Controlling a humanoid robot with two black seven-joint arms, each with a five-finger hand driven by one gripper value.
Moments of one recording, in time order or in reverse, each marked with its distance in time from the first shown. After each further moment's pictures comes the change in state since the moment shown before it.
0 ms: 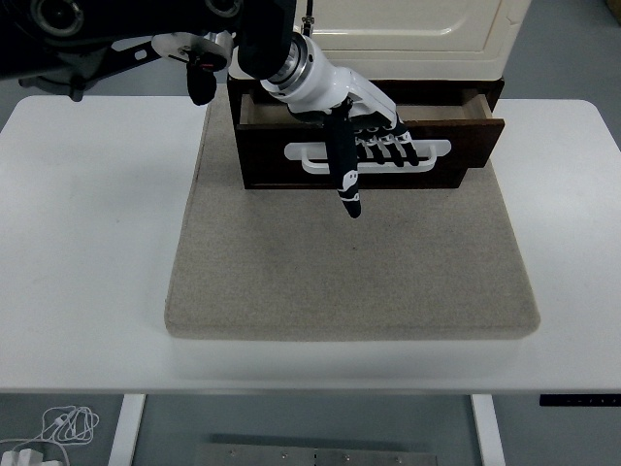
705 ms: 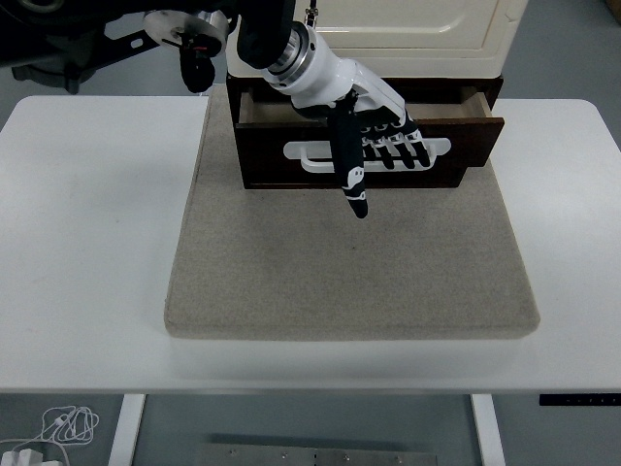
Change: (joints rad) left arm -0.016 0.019 -0.034 -0.001 -0.047 -0.050 0.000; right arm 0.000 0.000 0.000 0.000 0.000 0.000 0.000
